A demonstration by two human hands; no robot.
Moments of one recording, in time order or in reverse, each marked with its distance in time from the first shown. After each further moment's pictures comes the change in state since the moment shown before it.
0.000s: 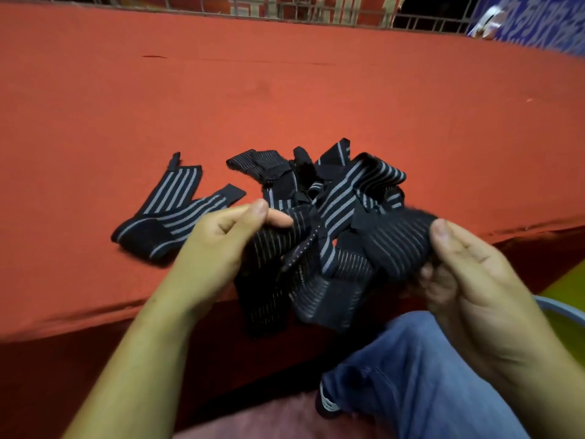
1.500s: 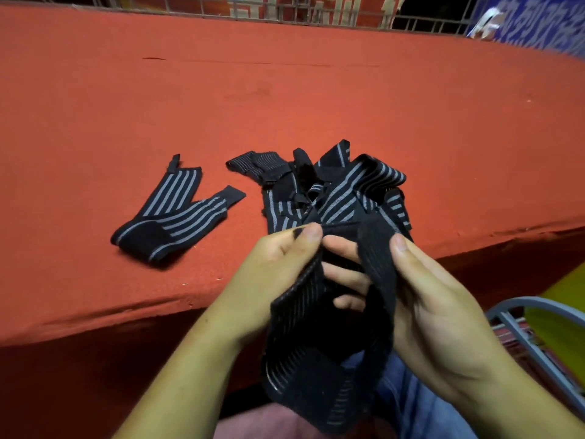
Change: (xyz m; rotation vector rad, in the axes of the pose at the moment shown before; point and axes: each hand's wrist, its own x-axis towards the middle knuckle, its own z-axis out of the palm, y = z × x) left_hand -0.022 0.027 0.044 -0.283 -0.284 -0.123; right_hand -0.009 0.008 0.043 0.165 -0.037 0.213
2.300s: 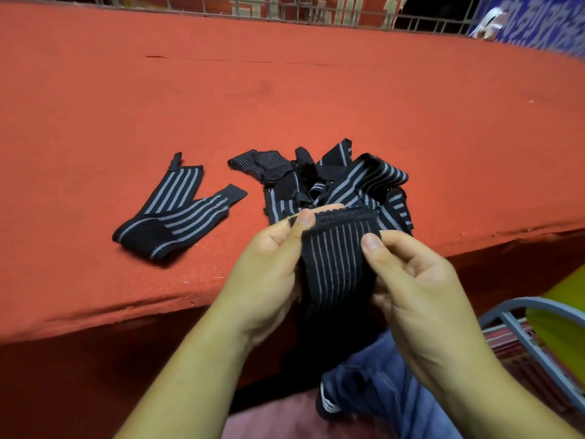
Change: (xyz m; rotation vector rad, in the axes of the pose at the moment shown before) left_hand 0.013 -0.015 0.007 -0.348 0.109 0.004; right_hand 0.008 0.010 -0.001 -0.215 0.121 -0.179
